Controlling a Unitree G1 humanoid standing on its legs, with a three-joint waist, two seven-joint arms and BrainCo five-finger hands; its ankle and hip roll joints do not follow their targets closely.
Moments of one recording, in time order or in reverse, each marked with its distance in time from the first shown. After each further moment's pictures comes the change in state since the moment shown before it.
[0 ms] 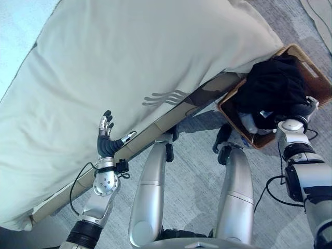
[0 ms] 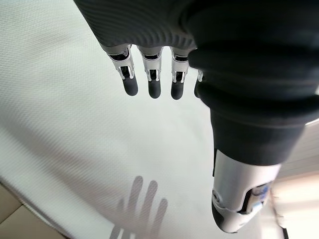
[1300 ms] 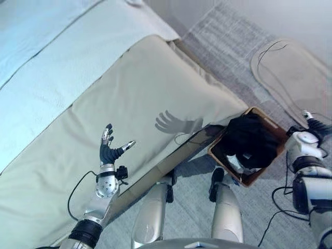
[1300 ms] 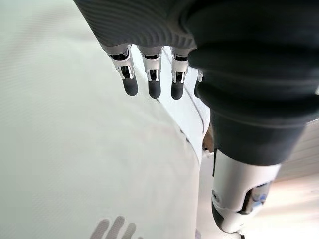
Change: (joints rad) left arm -0.003 -0.061 0.040 0.289 -0.026 0.036 0.015; right arm 0.325 0.087 -0.158 -0.316 0.168 -0.012 -0.116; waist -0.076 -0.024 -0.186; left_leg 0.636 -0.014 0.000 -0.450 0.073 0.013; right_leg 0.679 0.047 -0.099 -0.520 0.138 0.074
